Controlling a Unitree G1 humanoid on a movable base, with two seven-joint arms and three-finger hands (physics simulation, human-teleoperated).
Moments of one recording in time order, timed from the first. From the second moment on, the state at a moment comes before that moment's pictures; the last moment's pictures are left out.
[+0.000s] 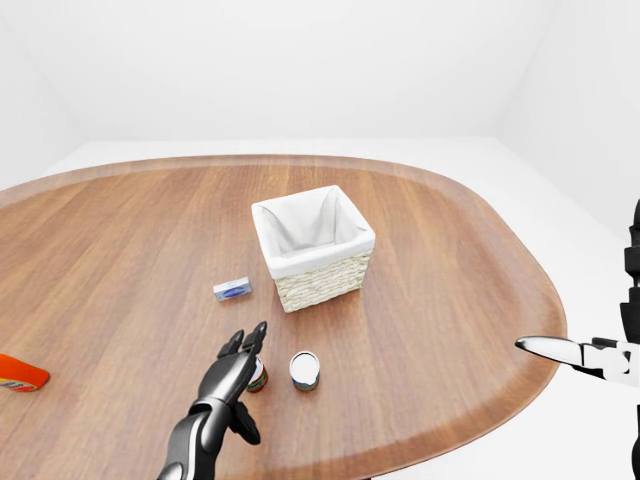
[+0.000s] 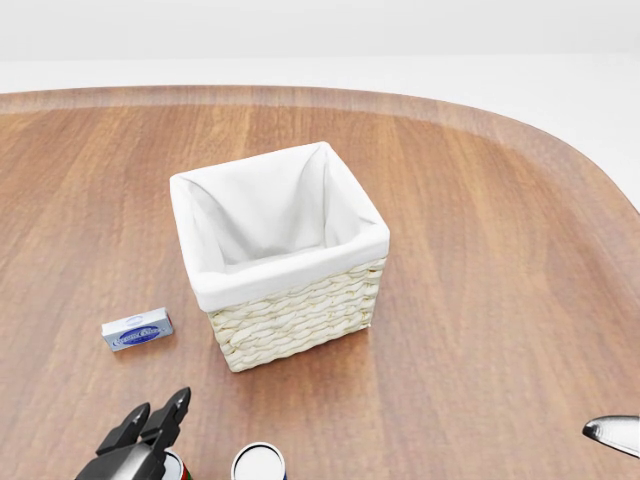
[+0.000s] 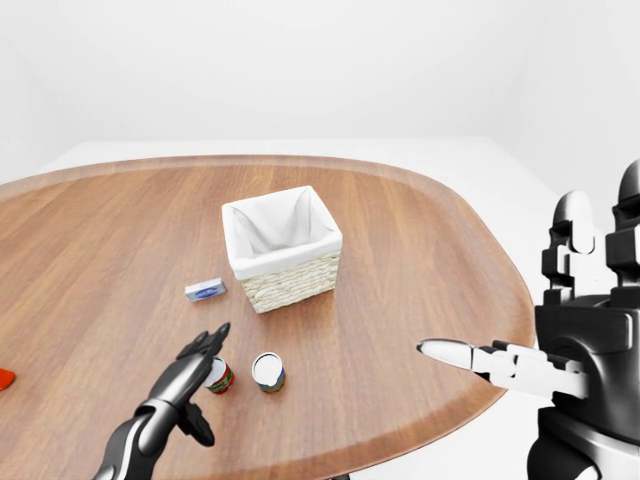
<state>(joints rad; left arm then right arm) 0.24 0.14 0.02 0.02 0.99 -0.09 -0.28 0.45 -0.59 -0.42 -1.05 0.62 0.09 -0.45</state>
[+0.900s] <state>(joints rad) 0.10 0.18 0.00 0.27 1.06 -0.09 -0.06 0.45 -0.57 -0.41 -1.05 0.61 0.09 -0.45</state>
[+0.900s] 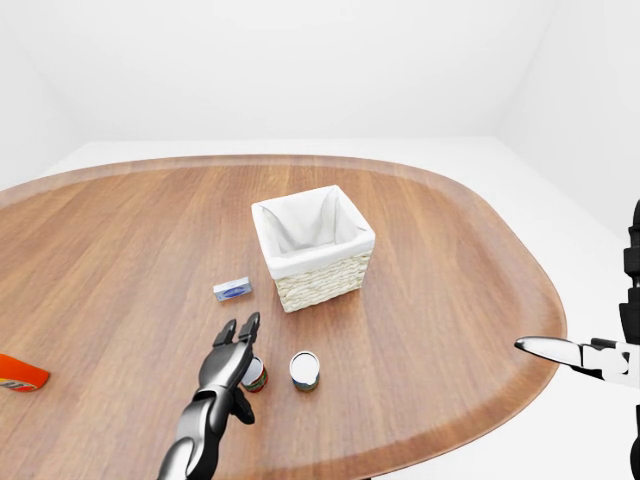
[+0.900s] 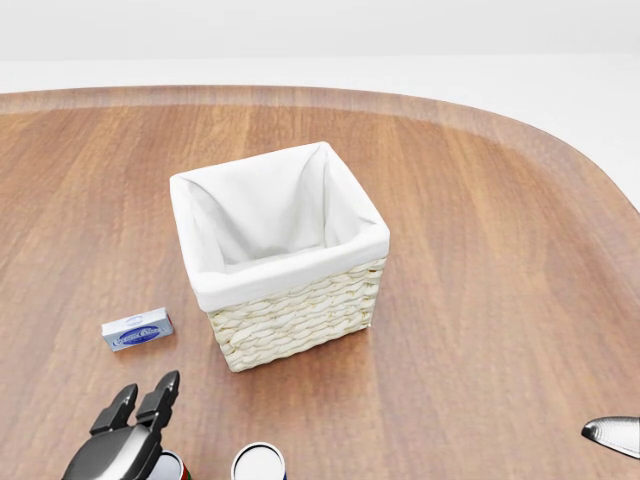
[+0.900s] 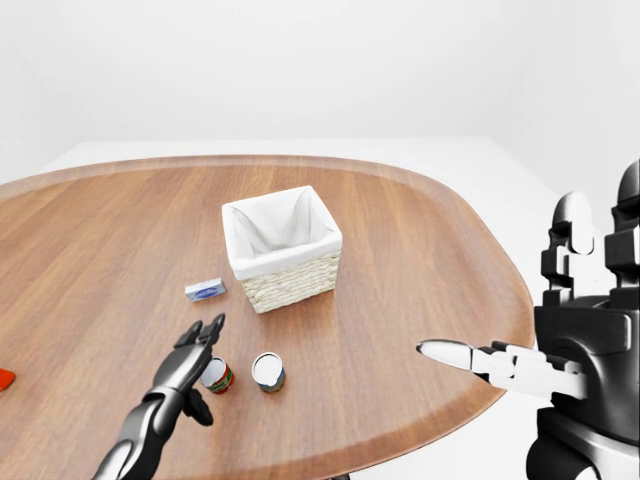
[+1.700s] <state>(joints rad) -0.02 0.20 -0.05 0.56 1.10 -0.09 0.11 0.45 -0.58 -0.42 -1.05 0.61 0.09 -0.45</state>
